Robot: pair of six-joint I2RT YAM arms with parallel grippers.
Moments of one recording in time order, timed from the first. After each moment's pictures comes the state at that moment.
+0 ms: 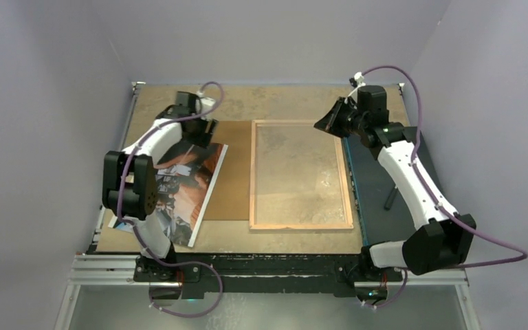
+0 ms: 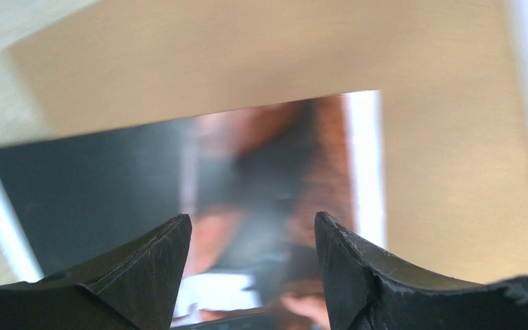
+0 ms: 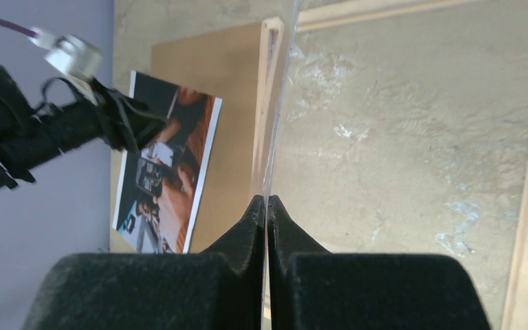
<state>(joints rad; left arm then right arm) -0.08 1.80 1.34 -0.52 0.06 0.21 0.24 1.35 1.26 -0.50 -0.33 0.61</state>
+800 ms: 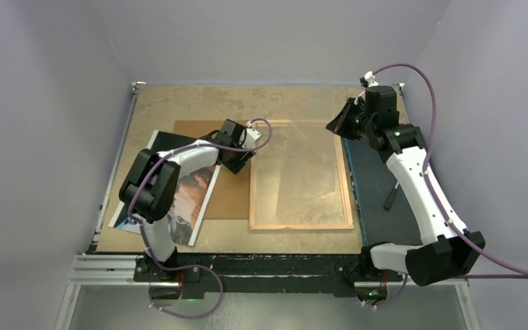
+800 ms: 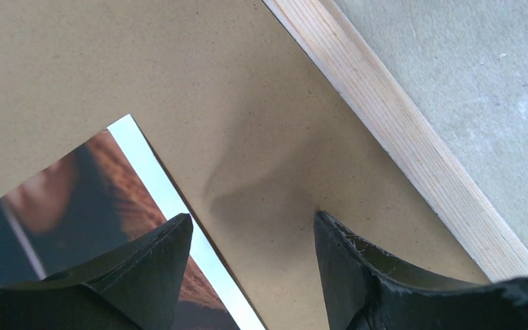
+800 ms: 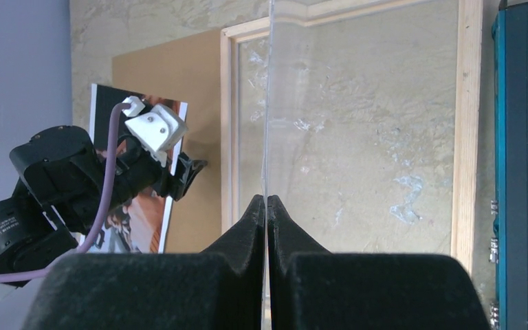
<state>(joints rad) -0.48 1.84 1.16 -0.33 -0.08 0.30 0.23 1.27 1.36 -0.70 -0.16 0.56</state>
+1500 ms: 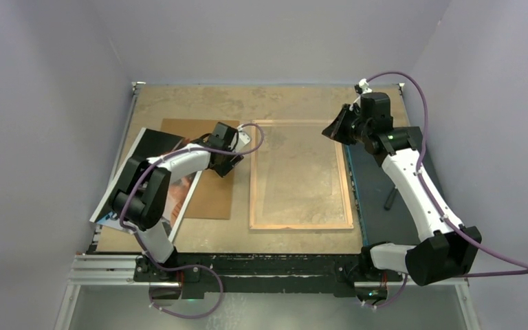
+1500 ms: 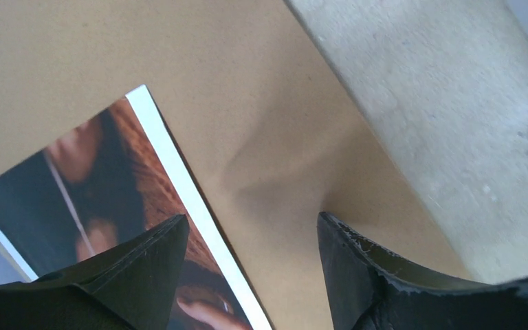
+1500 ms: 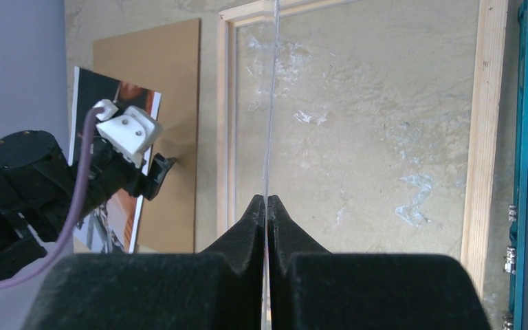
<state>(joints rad) -0.47 1.74 1.03 -0.28 -0.27 0.40 0.23 1.27 1.26 -0.60 -0.21 0.56</state>
